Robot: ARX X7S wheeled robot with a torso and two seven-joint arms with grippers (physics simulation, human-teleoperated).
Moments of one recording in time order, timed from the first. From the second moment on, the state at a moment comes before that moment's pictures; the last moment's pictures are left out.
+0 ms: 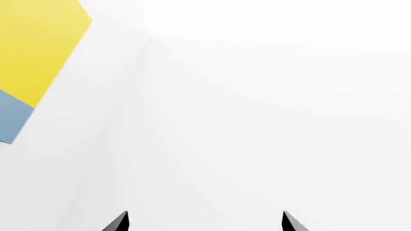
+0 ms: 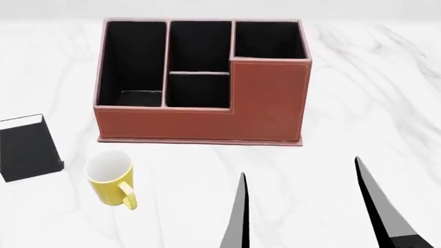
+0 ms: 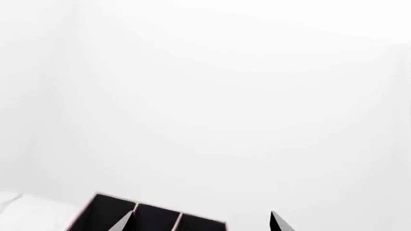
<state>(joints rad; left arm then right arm) 0.78 0.00 -0.80 1.05 0.13 0.05 -1.36 1.39 1.05 -1.92 -1.05 0.60 0.05 1.57</state>
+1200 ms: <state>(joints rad) 0.78 0.00 -0.76 1.05 0.15 0.05 -1.34 1.39 1.03 -1.93 -1.05 0.55 0.06 1.57</state>
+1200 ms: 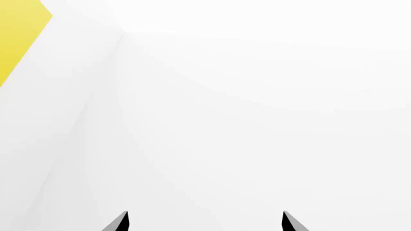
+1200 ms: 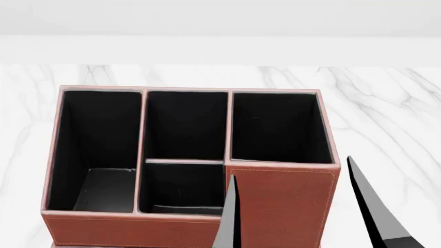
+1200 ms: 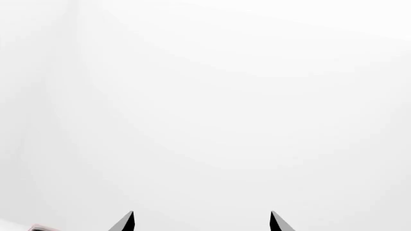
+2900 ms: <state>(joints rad) 0.79 0.00 -0.75 1.05 0.15 0.05 -1.33 1.20 0.58 -2.01 -1.05 0.56 0.11 1.57</state>
